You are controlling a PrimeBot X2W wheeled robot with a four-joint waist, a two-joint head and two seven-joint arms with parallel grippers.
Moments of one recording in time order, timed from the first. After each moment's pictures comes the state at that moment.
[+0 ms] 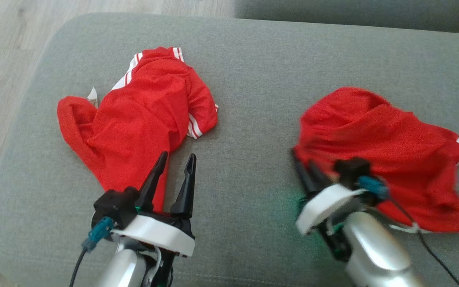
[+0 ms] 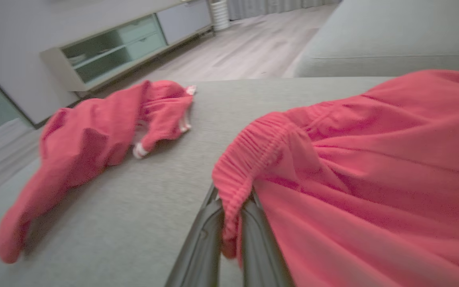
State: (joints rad) left arm -0.09 0.05 -0.39 0.15 -0.38 -0.02 -0.26; right arm -0.37 -0.06 0.43 0.65 0.32 0.13 -0.19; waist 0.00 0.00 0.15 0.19
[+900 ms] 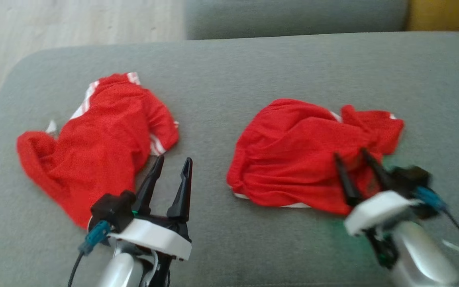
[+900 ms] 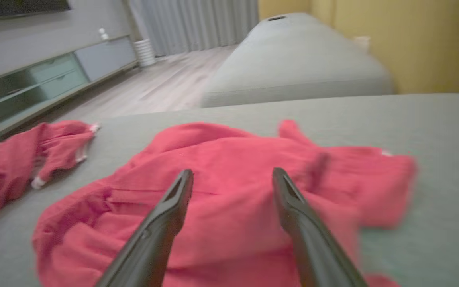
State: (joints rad) left arm -0.08 0.05 -0.37 0.16 -0.37 -0.03 -0.26; right arm -0.31 -0.17 0.34 0.63 0.37 0.13 -0.24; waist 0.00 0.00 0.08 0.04
